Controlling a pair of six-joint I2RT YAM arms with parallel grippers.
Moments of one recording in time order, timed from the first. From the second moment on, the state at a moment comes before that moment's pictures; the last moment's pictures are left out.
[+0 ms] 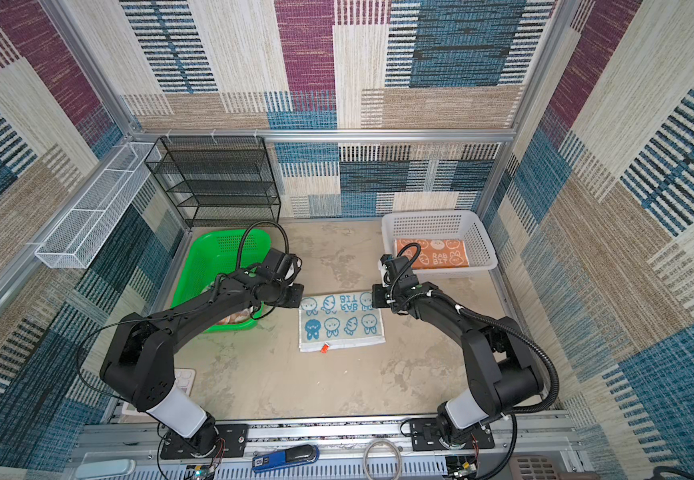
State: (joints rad) left arm -0.54 1.63 1.14 -0.58 0.04 -0.35; right arm 0.36 1.50 0.85 -0.28 -0.15 0.31
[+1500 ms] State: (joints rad) left arm -0.46 1.75 1.16 -0.54 0.06 -0.39; right arm 0.37 1.52 0.69 -0.10 -0.29 0.42
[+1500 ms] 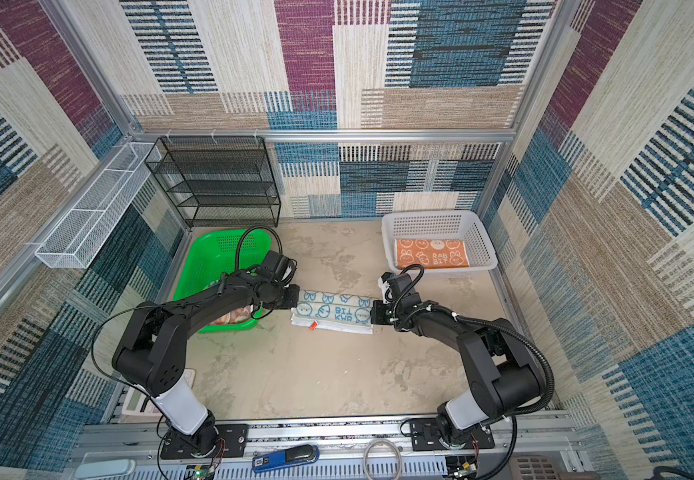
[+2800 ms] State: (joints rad) left arm -0.41 1.96 1.49 -0.58 0.04 -0.32; right arm 0.33 1.64 0.91 -0.16 -0.24 0.37
